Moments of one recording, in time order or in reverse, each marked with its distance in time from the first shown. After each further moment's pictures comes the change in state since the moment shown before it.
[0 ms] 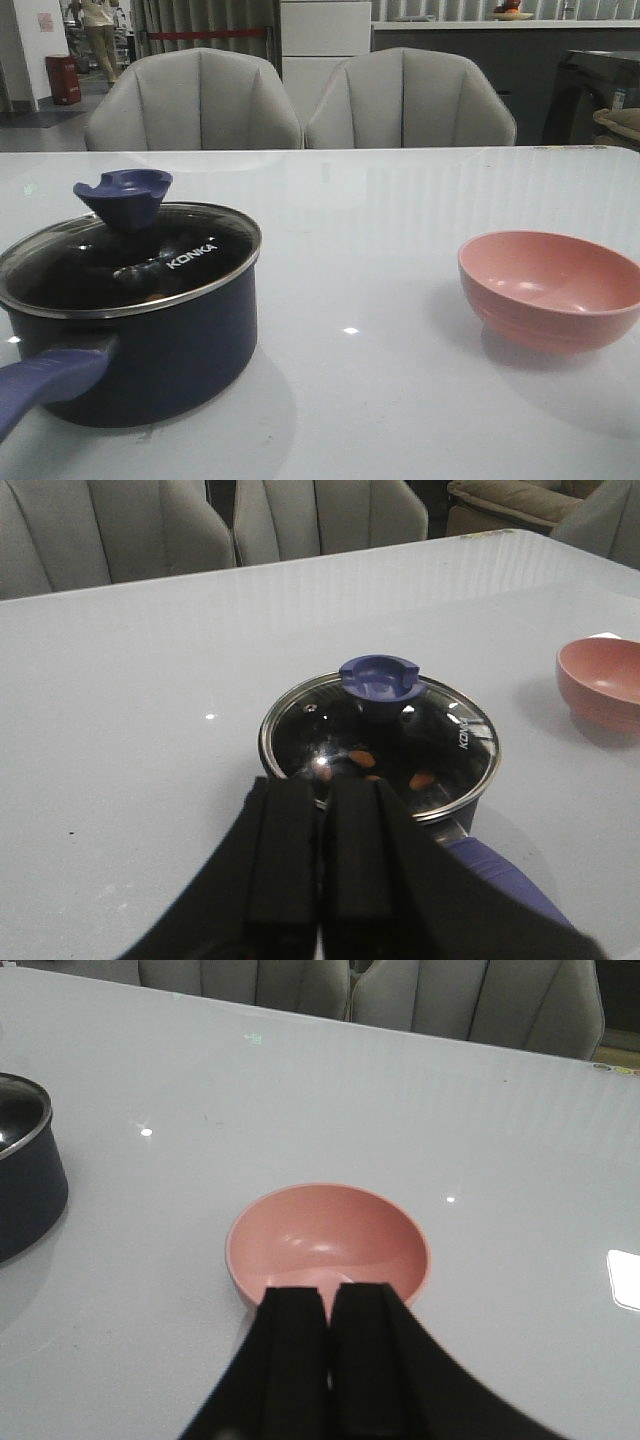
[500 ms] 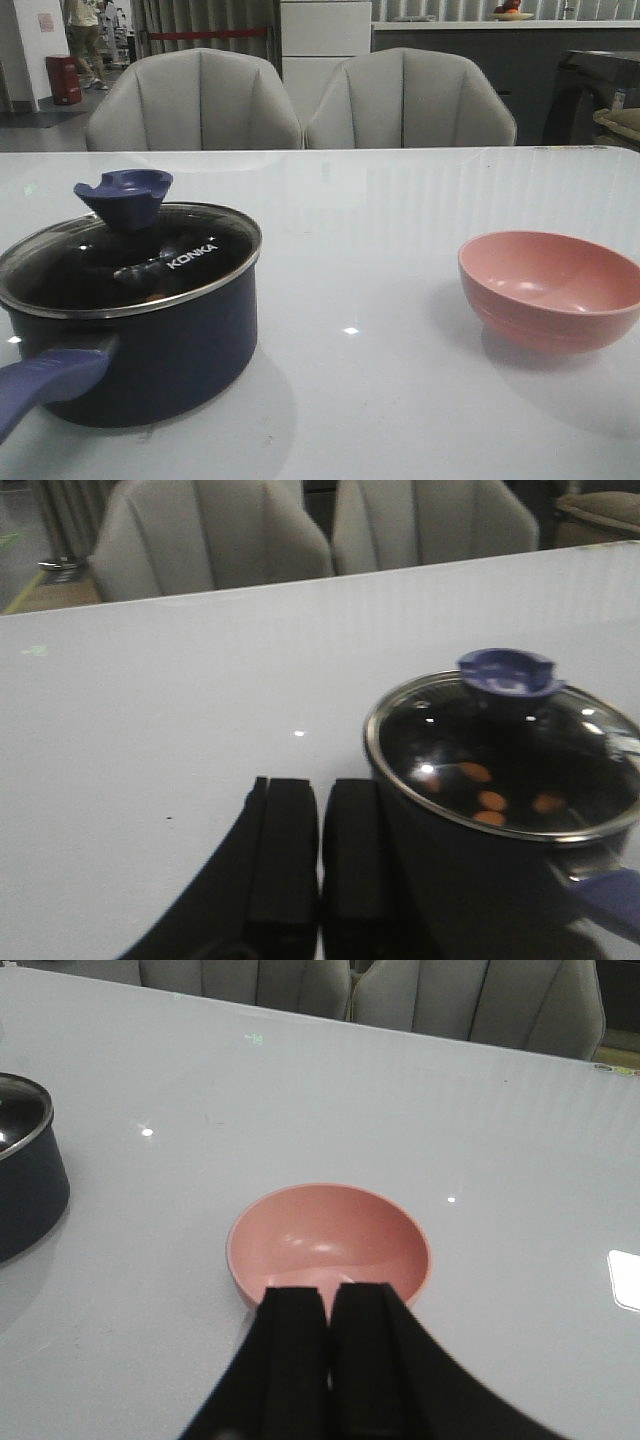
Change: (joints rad) left arm 0.213 0.000 0.211 0.039 -0.267 0.000; right arm 0.000 0.000 0.000 0.000 0.000 0.000
